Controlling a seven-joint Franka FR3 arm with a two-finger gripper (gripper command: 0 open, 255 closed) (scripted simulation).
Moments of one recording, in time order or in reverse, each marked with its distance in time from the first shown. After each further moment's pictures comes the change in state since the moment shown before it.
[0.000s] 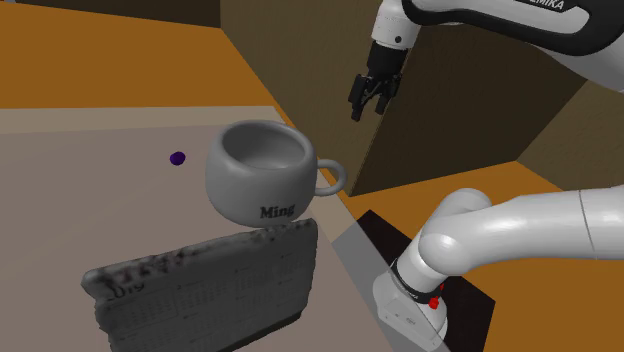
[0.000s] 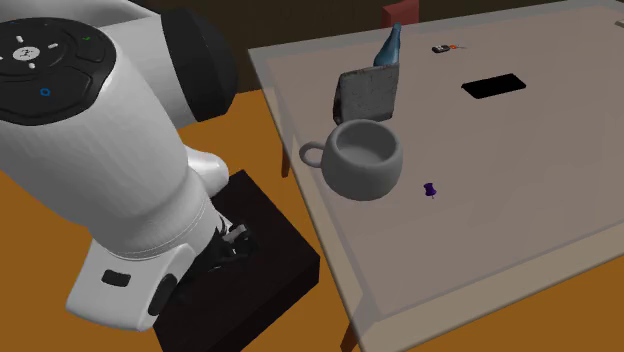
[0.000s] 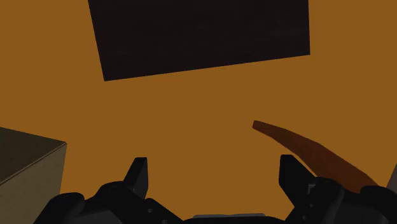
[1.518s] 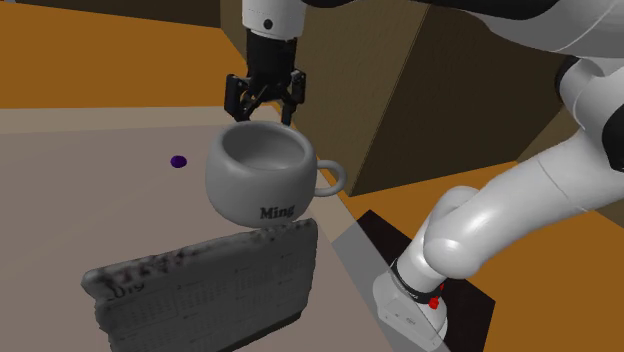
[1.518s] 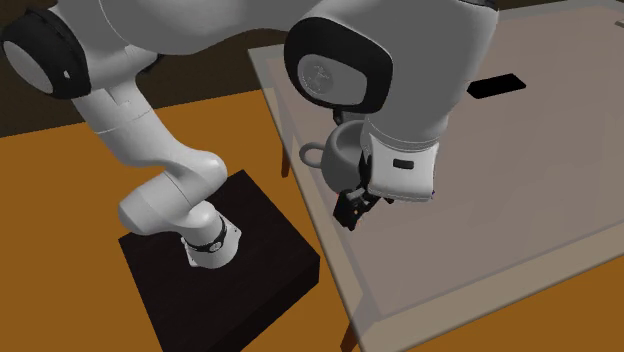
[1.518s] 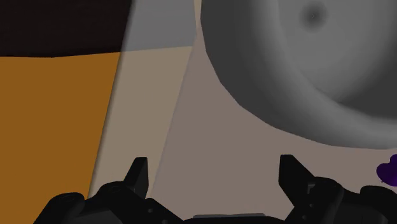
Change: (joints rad) arm 0.122 0.394 0.399 0.322 0.173 0.098 0.441
